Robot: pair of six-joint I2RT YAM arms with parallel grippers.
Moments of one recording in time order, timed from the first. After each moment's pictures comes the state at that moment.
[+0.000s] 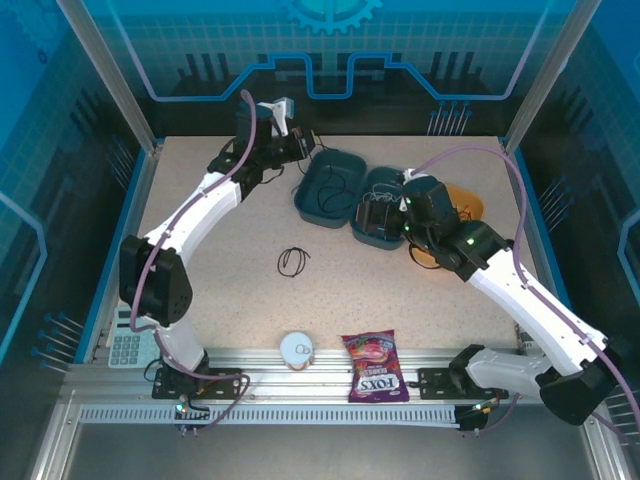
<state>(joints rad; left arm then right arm) -0.33 1.78 1.61 -0.20 0.29 -0.58 0.62 1.13 1.20 -0.71 0.18 0.54</state>
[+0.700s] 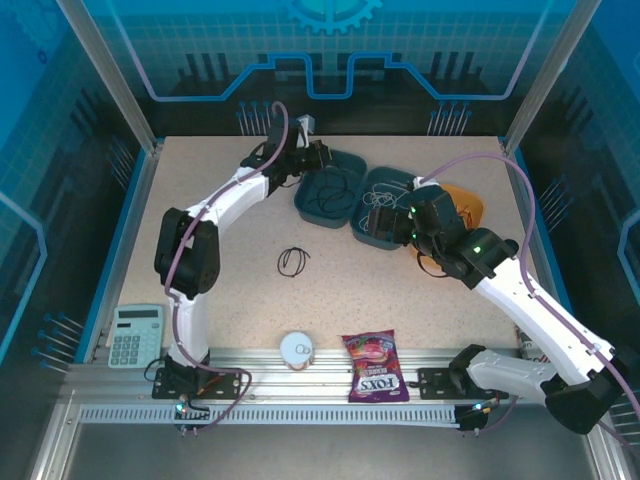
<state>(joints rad) -0.37 2.06 1.73 -0.19 0.26 -0.59 0.62 1.08 1.16 -0.76 0.26 0.56</state>
